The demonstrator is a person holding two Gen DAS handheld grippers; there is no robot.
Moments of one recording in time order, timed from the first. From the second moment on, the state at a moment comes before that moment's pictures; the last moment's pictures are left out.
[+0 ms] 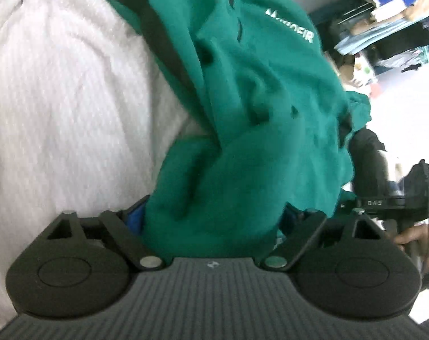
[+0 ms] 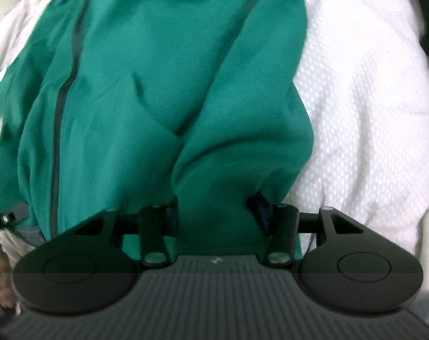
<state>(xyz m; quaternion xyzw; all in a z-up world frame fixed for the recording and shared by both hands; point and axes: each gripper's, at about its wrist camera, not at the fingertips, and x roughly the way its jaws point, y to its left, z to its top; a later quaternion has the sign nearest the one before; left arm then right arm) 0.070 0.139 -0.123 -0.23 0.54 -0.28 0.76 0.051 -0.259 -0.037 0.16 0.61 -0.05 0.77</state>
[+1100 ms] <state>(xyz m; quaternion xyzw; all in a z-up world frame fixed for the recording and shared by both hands) -0.016 0.181 -0.033 -0.21 0.57 -0.04 0.79 -0.052 -0.297 -0.016 0.19 0.55 -0.04 0.81</state>
